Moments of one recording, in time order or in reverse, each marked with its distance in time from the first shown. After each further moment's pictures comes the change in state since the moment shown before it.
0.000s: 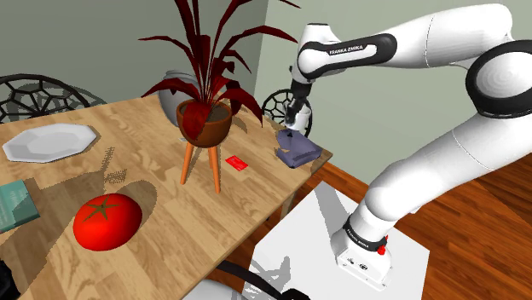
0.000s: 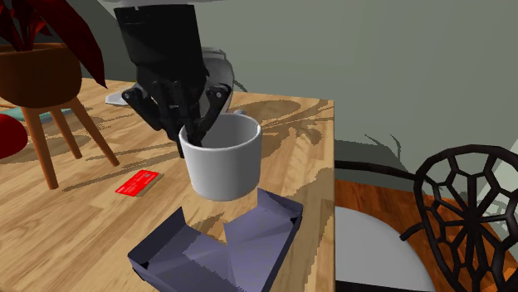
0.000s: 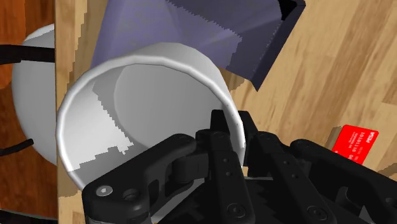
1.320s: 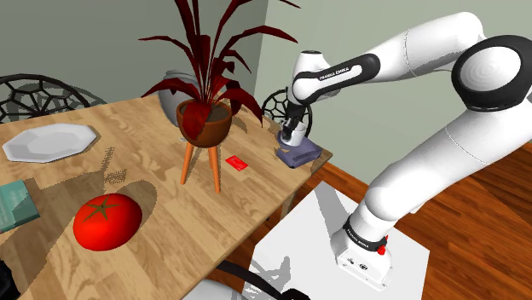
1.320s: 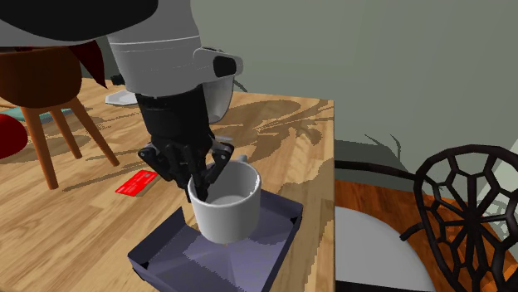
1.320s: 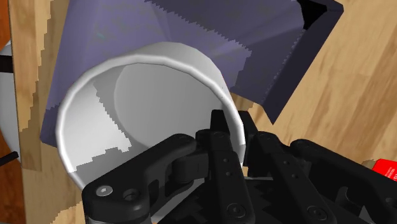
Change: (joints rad) arm -0.004 0.071 -0.009 -0.149 -0.008 0.219 0.007
